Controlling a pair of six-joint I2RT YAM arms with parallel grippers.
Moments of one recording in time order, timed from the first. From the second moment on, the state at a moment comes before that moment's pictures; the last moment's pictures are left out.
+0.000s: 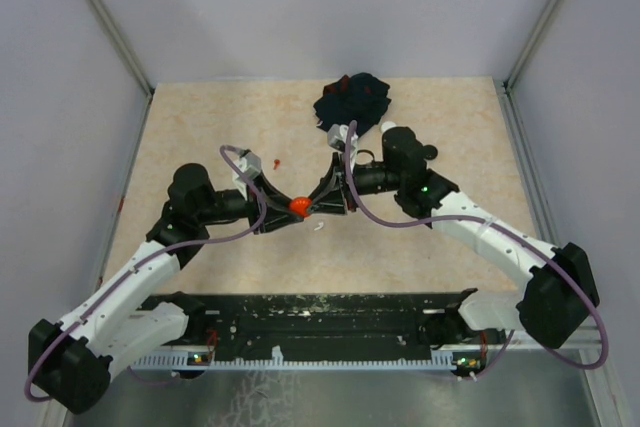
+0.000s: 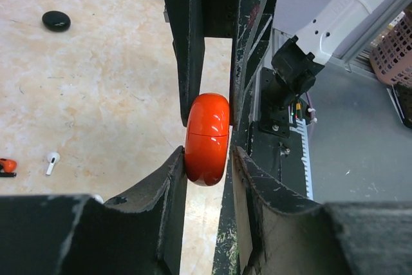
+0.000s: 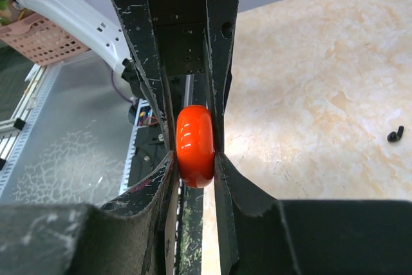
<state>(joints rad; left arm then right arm) -0.51 0.90 0.64 0.20 0.91 -0.23 0.67 1.26 0.96 0.12 -0.96 0.16</state>
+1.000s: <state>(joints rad) -0.49 0.95 0.64 0.23 1.02 -0.24 0.67 1.29 1.06 -0.15 -0.98 -0.02</state>
